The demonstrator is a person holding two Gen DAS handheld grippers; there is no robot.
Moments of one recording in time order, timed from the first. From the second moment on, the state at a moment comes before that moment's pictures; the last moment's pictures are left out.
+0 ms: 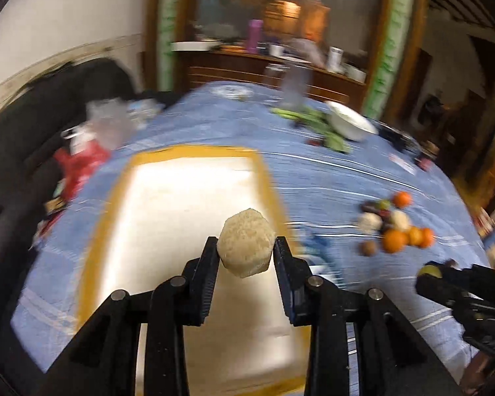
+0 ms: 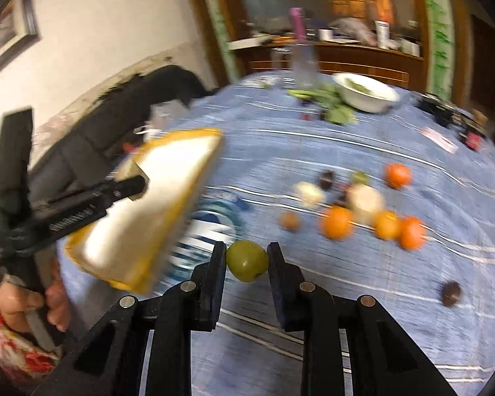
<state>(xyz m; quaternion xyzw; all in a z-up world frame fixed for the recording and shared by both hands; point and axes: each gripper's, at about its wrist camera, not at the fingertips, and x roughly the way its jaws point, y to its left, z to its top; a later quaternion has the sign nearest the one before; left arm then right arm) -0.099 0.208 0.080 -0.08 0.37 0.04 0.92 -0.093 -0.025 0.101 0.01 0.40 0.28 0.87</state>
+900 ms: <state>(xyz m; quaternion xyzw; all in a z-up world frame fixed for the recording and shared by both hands) -0.129 0.293 0.062 -0.18 0.38 0.10 0.90 -0.087 0.116 0.068 -0.02 0.44 0.34 0.83</state>
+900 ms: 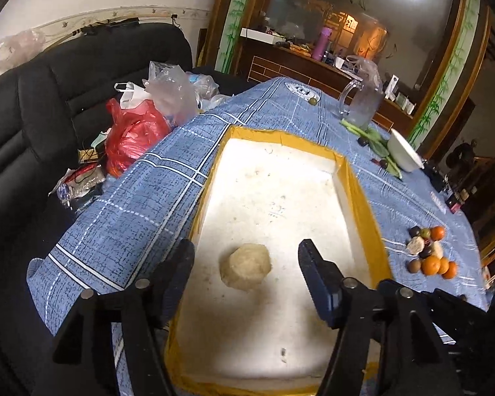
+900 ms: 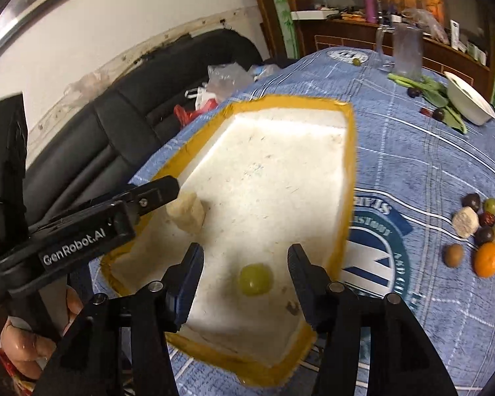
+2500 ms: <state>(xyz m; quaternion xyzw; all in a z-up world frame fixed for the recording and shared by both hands) -0.015 -0.009 0.033 0.04 0.43 -0.17 0.89 -0.009 -0.184 0.037 0.17 0.41 0.24 0.86</state>
